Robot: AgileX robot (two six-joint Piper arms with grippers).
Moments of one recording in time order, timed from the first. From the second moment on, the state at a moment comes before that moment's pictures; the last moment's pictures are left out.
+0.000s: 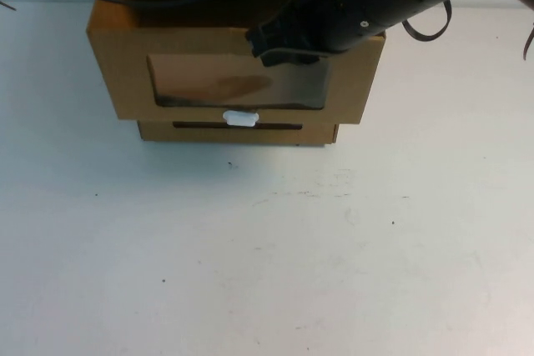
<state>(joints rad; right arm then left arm) 0.58 1.75 -1.81 0.27 0.95 -0.18 -0.16 2.09 -2.34 -0.70 1.19 0.48</state>
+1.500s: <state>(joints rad) 0.48 1.94 -1.94 0.43 0.73 -0.20 -0.16 2.09 -2.34 -0.70 1.20 0.48</state>
